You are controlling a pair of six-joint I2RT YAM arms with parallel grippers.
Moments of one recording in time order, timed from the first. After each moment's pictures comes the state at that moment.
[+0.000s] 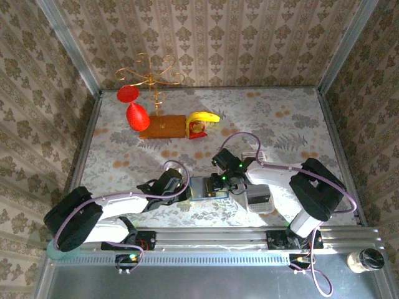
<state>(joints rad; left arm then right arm) -0.89 1.27 0.35 0.06 0.08 -0.90 0.78 1.64 0.86 -0.35 -0.27 0.69</state>
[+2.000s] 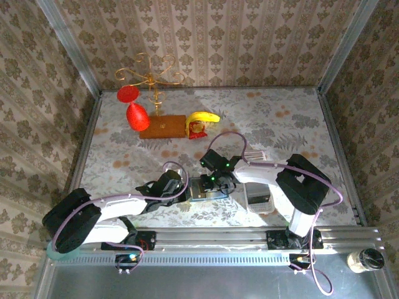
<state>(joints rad) -0.90 1.24 0.32 0.08 0.08 -0.91 0.86 1.74 0.99 -0.39 -0.23 0.70</state>
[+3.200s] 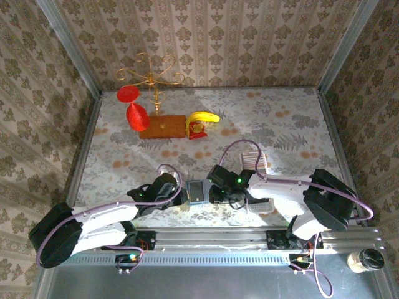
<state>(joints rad) -0.92 1.06 0.30 -0.10 0.06 -0.91 0.98 1.52 0.81 -0.47 -0.01 0.92</state>
